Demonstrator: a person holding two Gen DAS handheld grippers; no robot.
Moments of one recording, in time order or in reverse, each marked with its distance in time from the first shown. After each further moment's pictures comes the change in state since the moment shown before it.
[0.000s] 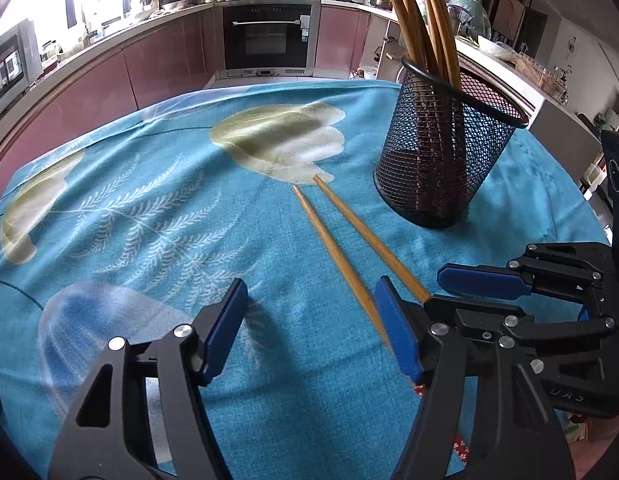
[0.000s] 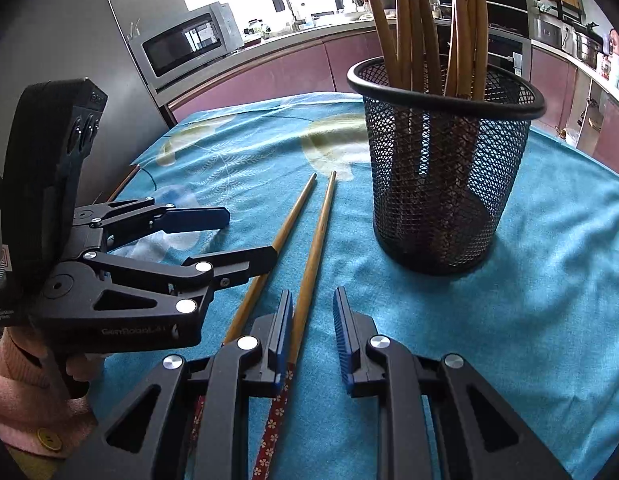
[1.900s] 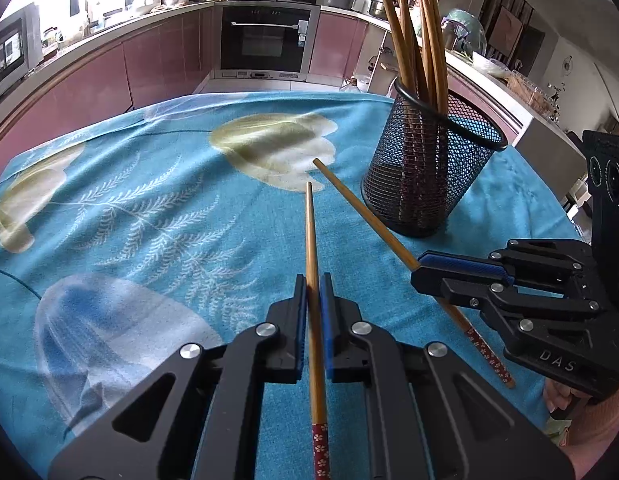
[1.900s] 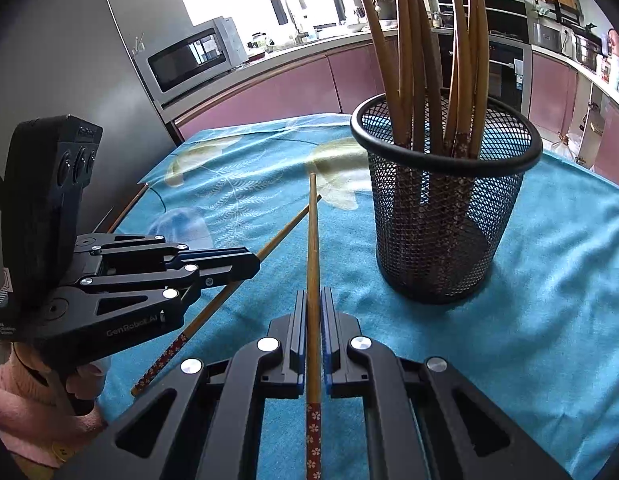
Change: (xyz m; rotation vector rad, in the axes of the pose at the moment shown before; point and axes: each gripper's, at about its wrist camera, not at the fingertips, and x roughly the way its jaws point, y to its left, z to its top) left arm -0.016 0.008 -0.002 -0.053 -0.023 -0.068; right arm -0.012 0.001 0.012 0.004 -0.048 0.026
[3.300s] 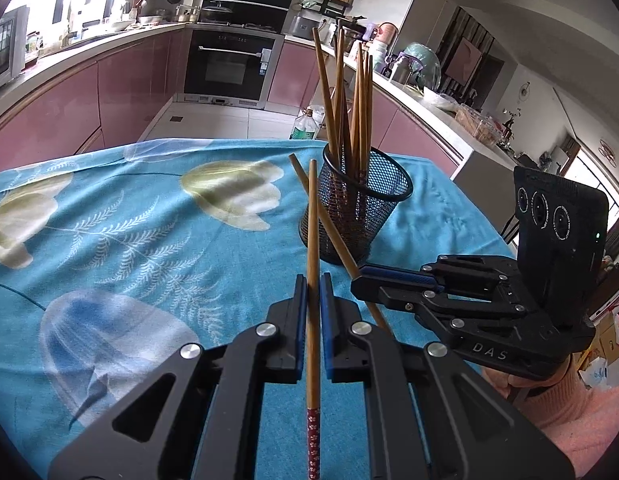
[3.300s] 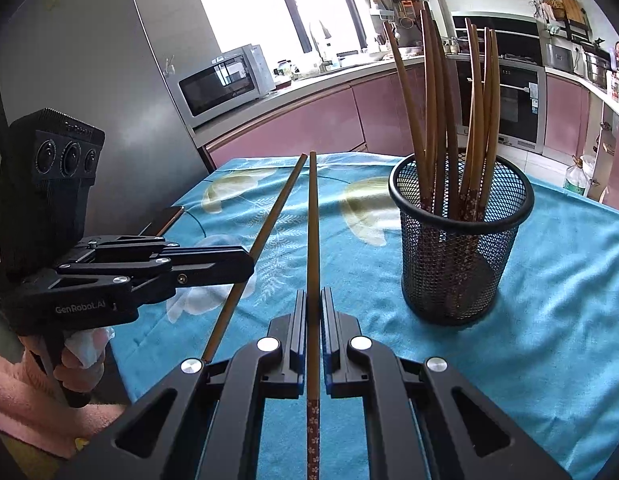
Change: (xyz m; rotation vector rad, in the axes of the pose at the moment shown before) left arm -0.069 -0.007 0.004 0.004 -0.102 -0.185; right arm -0.040 0.010 0.007 -0.034 -0.098 0.081
